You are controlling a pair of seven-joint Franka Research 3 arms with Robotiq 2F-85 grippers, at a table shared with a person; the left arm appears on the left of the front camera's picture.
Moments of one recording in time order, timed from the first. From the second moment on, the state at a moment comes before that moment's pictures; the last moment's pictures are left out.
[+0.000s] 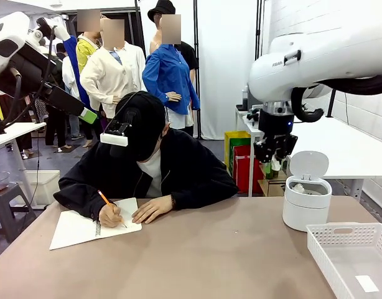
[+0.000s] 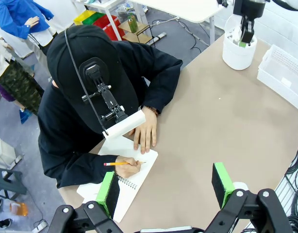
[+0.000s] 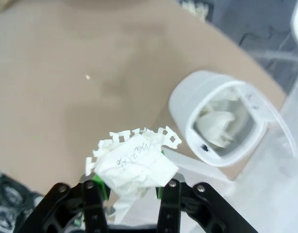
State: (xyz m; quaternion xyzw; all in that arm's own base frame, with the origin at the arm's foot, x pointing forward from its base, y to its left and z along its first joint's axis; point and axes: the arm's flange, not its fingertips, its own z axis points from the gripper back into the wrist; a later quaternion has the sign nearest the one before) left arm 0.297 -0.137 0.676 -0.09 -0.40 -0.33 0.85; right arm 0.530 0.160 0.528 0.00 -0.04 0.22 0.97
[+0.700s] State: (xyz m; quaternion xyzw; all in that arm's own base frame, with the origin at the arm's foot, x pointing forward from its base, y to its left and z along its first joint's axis) left arm 0.297 -0.137 0.676 -0.09 -0.40 -0.33 0.85; right arm 0.535 0.087 0.541 -0.04 -0.06 -0.01 1.00
